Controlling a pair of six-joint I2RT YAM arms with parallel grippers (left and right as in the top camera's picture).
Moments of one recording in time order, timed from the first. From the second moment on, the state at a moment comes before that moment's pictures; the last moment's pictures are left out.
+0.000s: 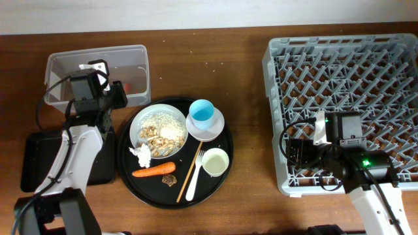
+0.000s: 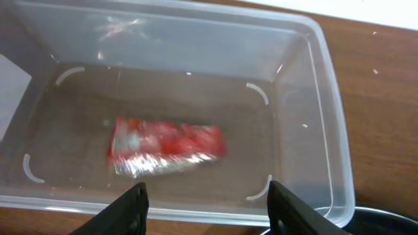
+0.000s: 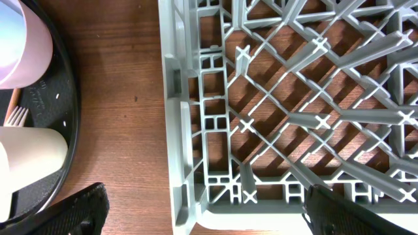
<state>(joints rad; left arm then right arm) 0.11 1.59 1.02 -0.13 0.00 -0.08 0.05 1.03 0.94 -1.06 -0.08 0.16</state>
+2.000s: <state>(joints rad) 0.09 1.70 1.17 -0.15 0.00 -0.17 0.05 1.03 0.94 -1.07 -0.08 0.16</state>
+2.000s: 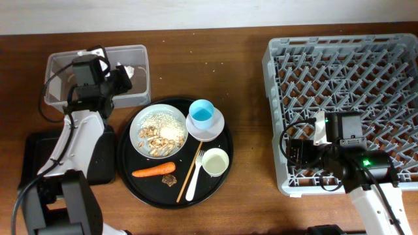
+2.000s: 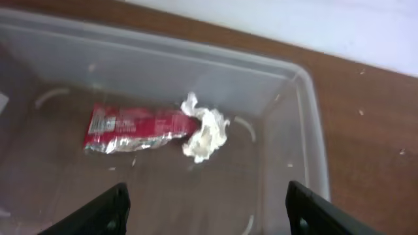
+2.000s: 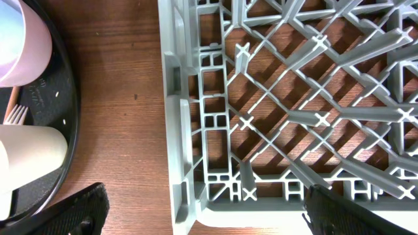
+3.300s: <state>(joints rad) -0.30 1.83 1.32 -0.61 0.25 -0.25 0.05 1.03 0.94 -1.09 -0.08 0.16</state>
